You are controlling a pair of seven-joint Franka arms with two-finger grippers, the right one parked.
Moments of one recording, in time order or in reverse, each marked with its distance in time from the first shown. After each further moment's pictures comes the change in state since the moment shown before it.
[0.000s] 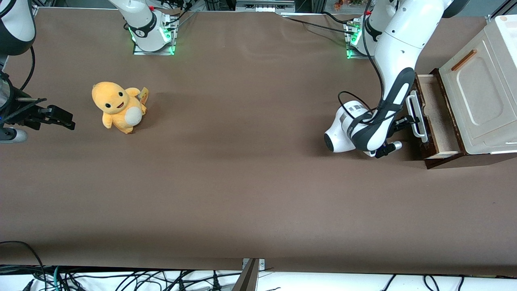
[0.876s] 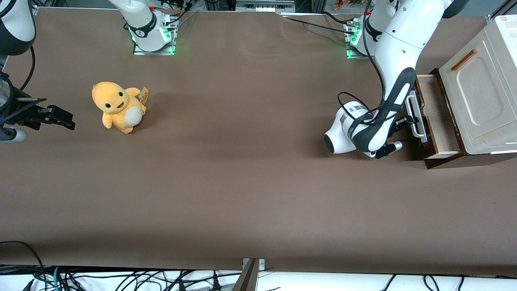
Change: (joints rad) arm 0.000 0.003 0.000 0.017 -0.018 -0.003 0.000
